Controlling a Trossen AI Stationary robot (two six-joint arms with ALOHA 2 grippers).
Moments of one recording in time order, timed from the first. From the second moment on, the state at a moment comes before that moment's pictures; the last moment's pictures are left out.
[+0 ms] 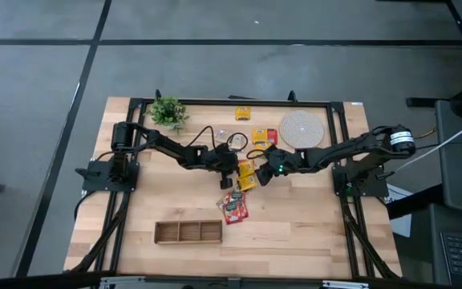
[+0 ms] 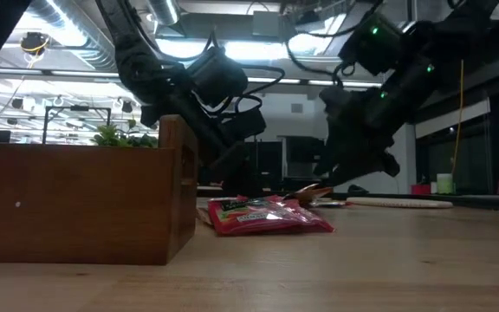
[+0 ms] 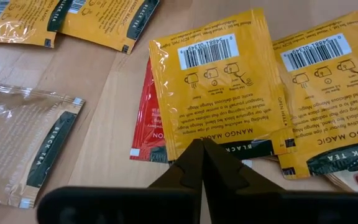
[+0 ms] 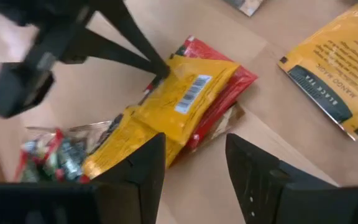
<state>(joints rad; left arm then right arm) 0.11 1.96 0.90 0.33 -0.07 -0.01 -0.03 1.54 0.62 0.11 0.13 0.80</state>
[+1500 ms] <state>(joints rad) 0.11 1.96 0.90 0.41 -0.05 -0.04 -0.07 1.69 0.62 0.23 0.05 0.73</state>
